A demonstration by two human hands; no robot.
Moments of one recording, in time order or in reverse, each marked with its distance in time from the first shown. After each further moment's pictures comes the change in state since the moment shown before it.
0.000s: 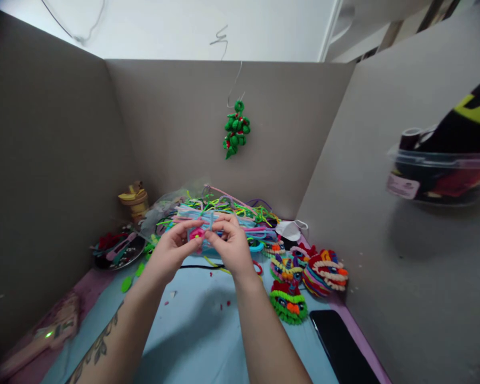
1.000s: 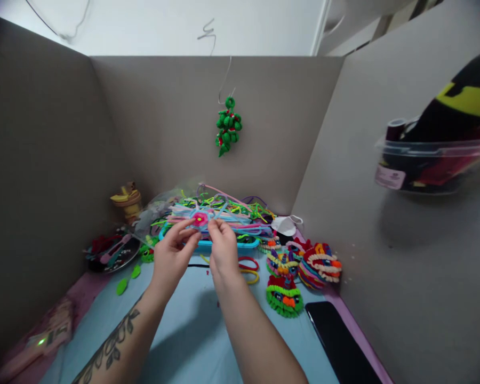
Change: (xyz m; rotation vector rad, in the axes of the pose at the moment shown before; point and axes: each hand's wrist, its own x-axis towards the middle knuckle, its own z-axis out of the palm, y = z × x) left_hand -0.004 -0.027 0.013 0.353 0.246 0.268; right_hand -0.002 0.008 0.033 0.625 0.378 0.389
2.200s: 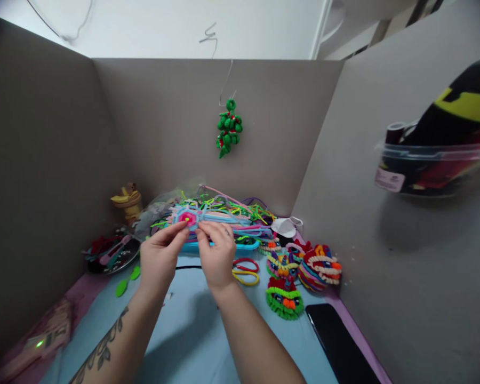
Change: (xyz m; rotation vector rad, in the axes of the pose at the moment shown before) left_hand 0.007 0.012 -0.011 -0.100 0.188 -0.085; right_hand -0.015 -0.008 -0.003 -0.853 -0.088 -0.890
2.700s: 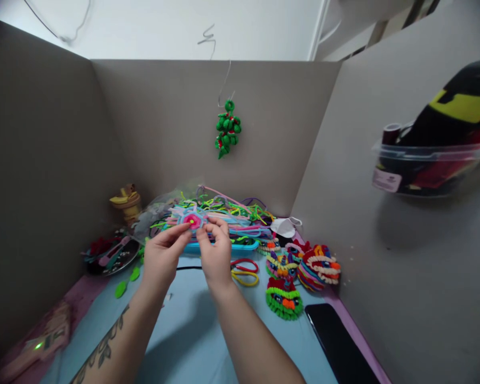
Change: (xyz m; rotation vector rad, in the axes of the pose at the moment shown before) left_hand 0.003 -0.007 0.002 -0.096 -0.098 -0.053; right_hand -0.003 0.001 0.008 0.282 -0.063 0.455
